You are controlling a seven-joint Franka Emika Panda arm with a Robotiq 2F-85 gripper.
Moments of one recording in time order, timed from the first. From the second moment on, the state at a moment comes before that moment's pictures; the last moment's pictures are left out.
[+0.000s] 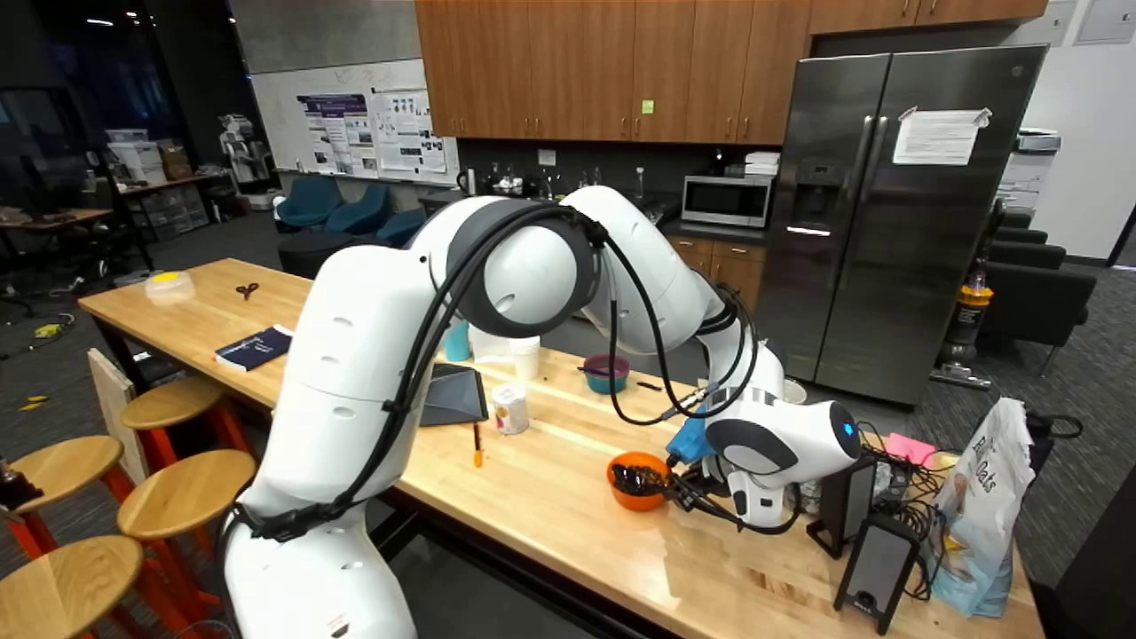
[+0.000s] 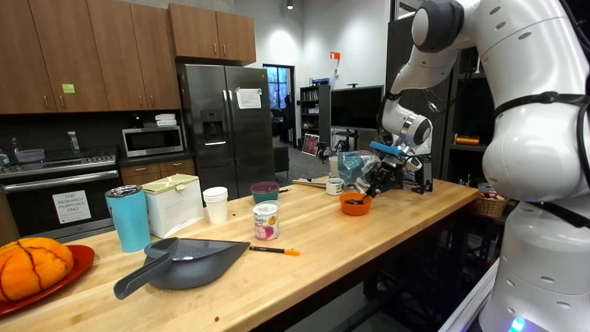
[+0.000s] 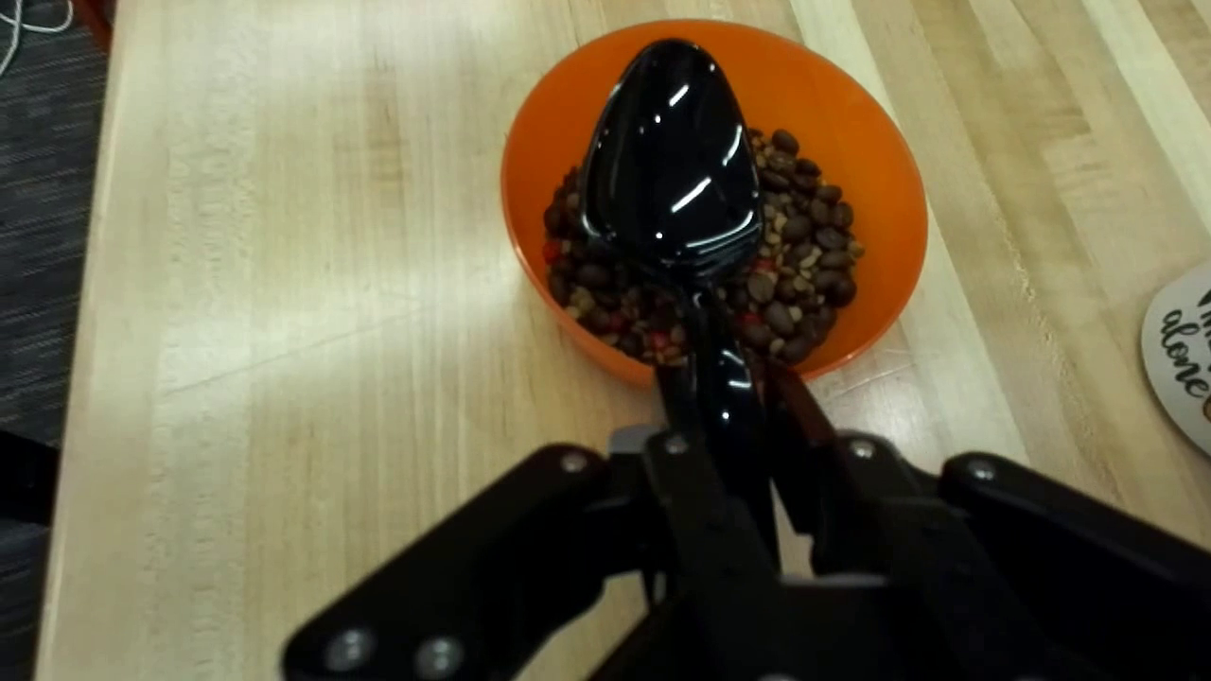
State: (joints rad) arm -0.34 0.44 -0.35 -2.06 0.91 1.95 0.50
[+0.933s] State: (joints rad) arm -0.34 0.40 -0.35 -2.04 0.85 1.96 0.50
